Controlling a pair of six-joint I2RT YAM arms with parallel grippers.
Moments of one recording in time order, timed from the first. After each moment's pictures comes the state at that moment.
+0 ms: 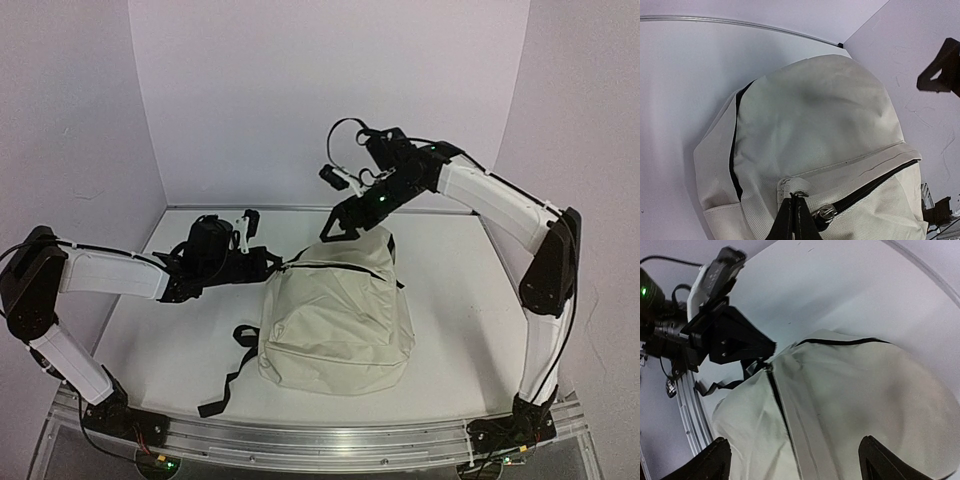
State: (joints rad) left arm -0.72 1.55 0.83 0.31 0.13 -0.60; right arm 0.66 2.01 2.05 -0.98 -0.50 -0.14
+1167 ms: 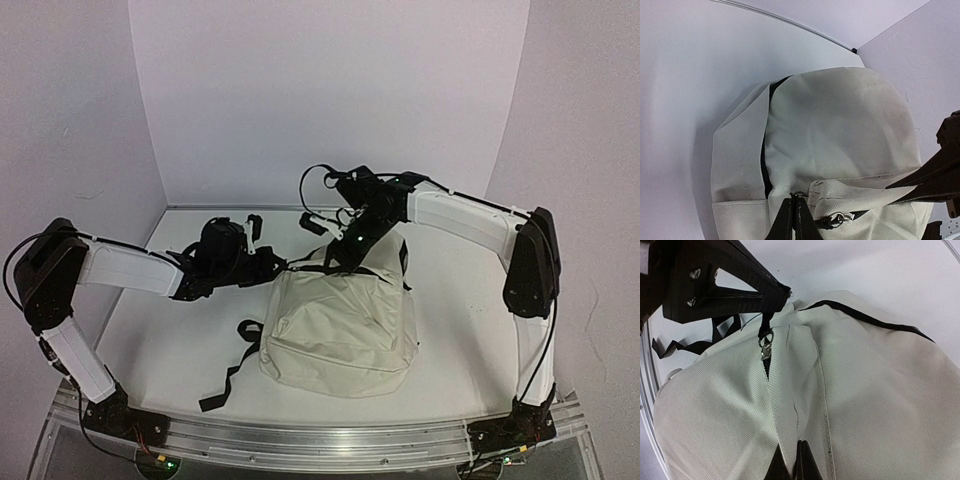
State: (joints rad) left arm -0.72 1.65 0.87 0.32 0.08 -0.73; right arm 0.75 2.09 1.94 -0.94 -0.31 -0.29
